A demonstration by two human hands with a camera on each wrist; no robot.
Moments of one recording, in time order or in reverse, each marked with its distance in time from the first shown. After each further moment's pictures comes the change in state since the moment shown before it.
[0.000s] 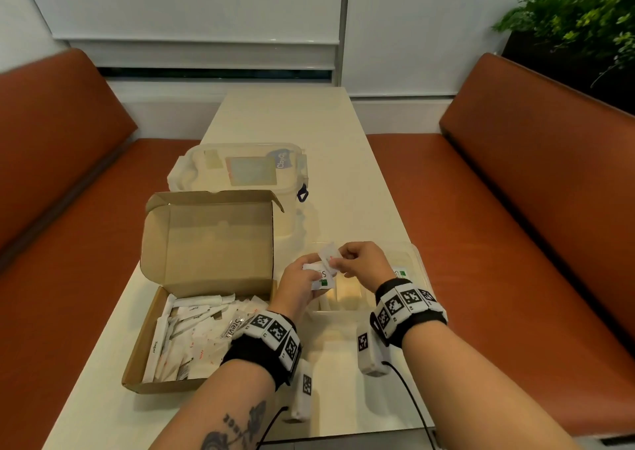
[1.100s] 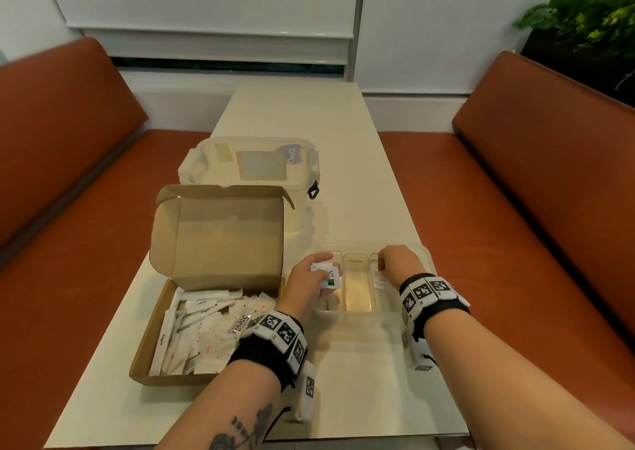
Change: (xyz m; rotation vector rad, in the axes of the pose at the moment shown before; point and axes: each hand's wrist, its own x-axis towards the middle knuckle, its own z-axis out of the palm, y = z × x) left_hand 0.001 -0.005 -0.004 0.040 0.005 0.013; right_hand 0.013 0.014 -0.034 -0.915 -0.073 0.115
